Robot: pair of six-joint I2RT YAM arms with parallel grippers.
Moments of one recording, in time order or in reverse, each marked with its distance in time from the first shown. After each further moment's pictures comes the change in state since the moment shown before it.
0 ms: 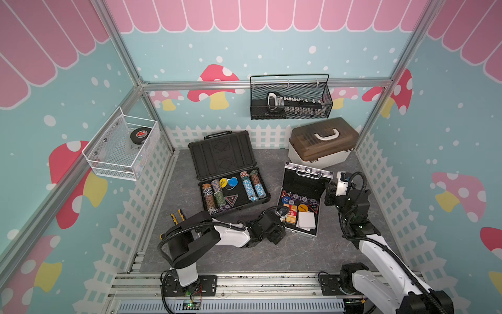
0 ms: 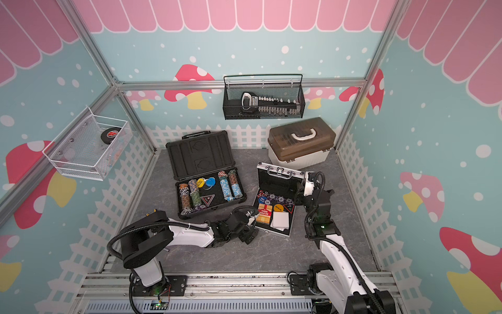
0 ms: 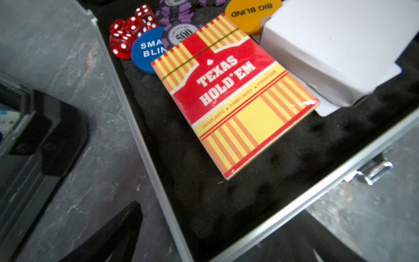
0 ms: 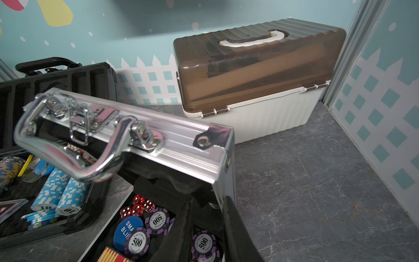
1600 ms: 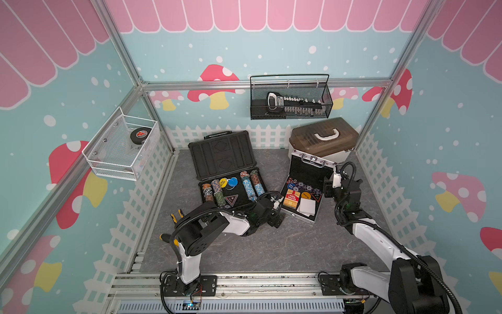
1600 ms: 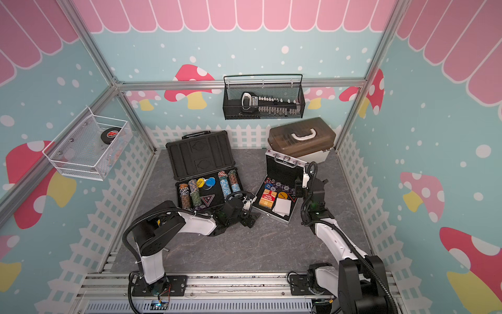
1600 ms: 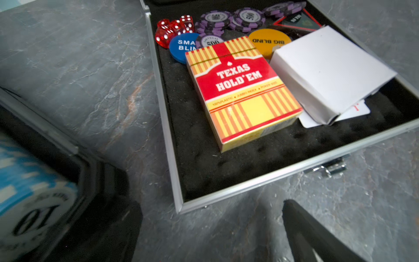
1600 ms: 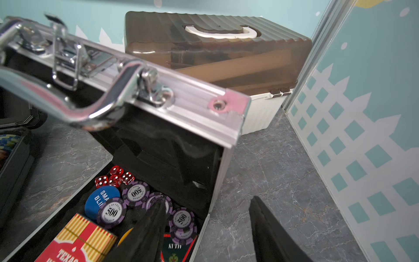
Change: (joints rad) left arm 0.145 0.111 0.048 0.237 0.124 -0.010; right arm 0.000 0.248 0.119 0.072 0.193 -0.153
